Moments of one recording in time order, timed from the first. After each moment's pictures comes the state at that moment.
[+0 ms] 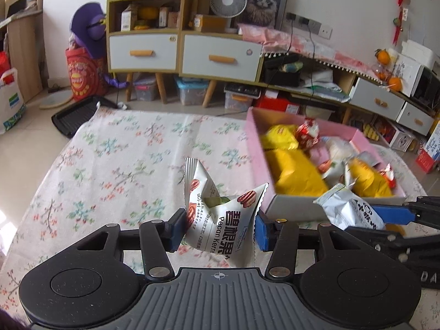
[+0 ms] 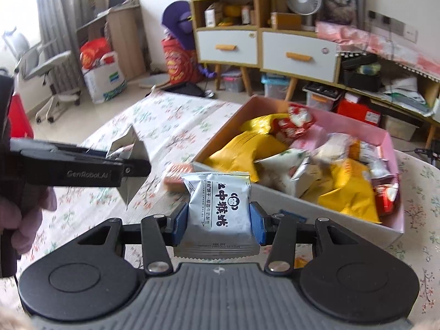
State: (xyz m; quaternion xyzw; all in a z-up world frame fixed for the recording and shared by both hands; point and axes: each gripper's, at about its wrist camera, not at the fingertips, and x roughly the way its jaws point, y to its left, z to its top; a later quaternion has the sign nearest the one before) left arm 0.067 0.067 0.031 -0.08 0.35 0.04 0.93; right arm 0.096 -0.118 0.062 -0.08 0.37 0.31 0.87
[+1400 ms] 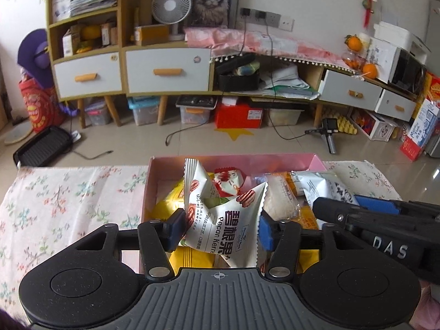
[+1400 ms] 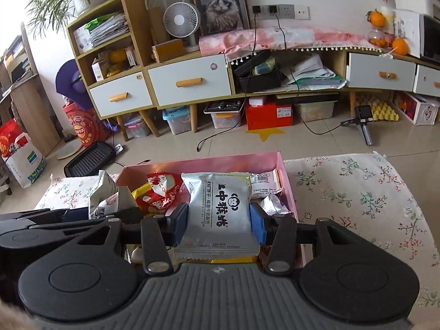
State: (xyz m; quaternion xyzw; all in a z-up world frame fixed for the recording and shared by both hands) left arm 0.178 -0.031 0.043 -0.03 0.35 -0.01 0.94; right arm 0.176 -0.177 0.068 0.05 0.35 0.13 0.93
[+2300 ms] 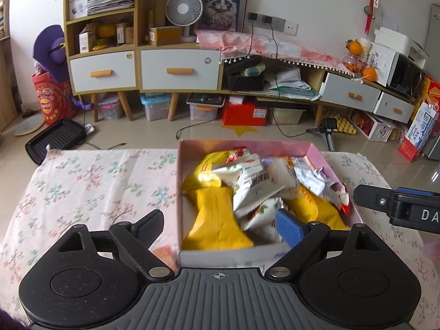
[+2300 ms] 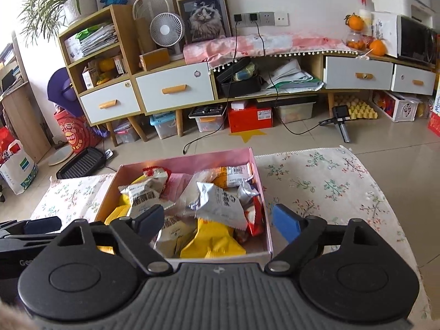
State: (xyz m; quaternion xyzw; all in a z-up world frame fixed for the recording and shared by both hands) left arm 0.111 -0.006 0.066 -0.05 0.36 0.00 0.93; right arm 0.134 -0.198 0.093 0.05 0.35 0.09 0.93
